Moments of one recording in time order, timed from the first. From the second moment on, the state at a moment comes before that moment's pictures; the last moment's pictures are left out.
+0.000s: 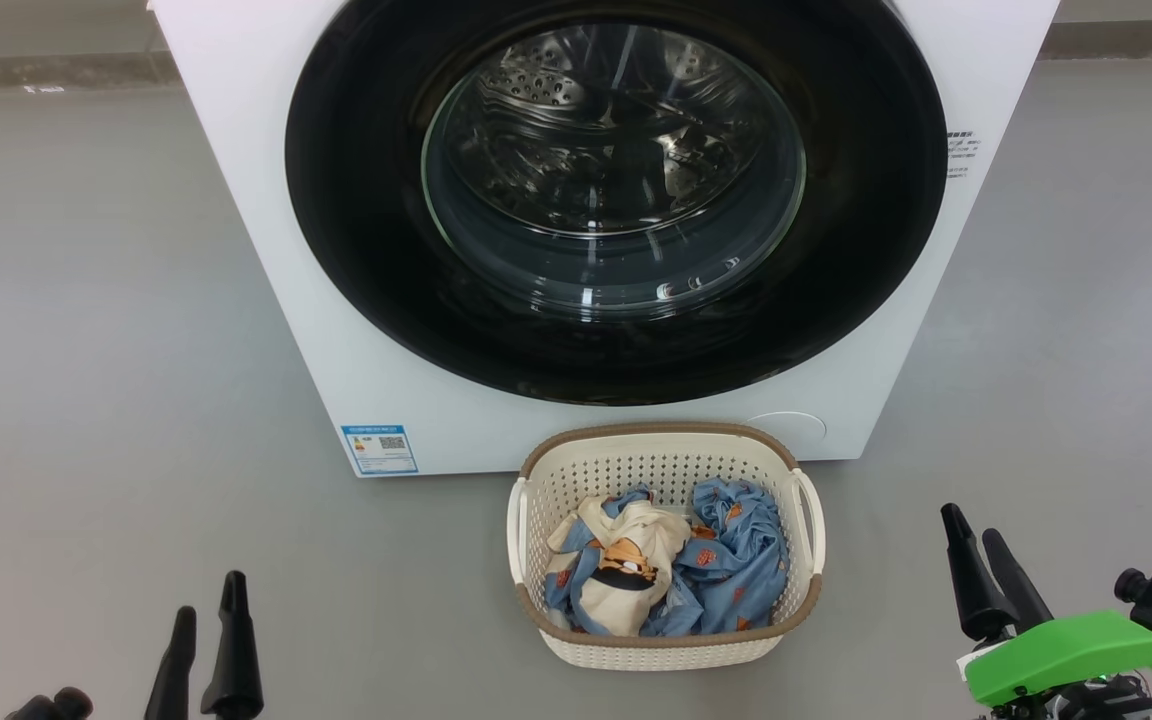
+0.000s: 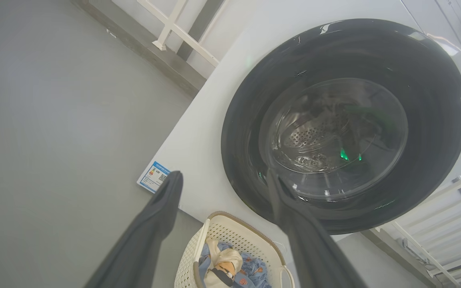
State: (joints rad) left arm -0.01 0.05 0.03 0.26 -0.83 -0.13 -0.10; right arm -0.04 -0.11 0.03 0.32 0.91 0.12 -0.09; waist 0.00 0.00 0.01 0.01
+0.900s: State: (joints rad) left arm -0.01 0.07 0.01 0.25 -0.51 -0.13 -0.18; right arm -0.05 -0.14 0.10 0.32 0.63 0.12 -0.17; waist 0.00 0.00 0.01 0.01
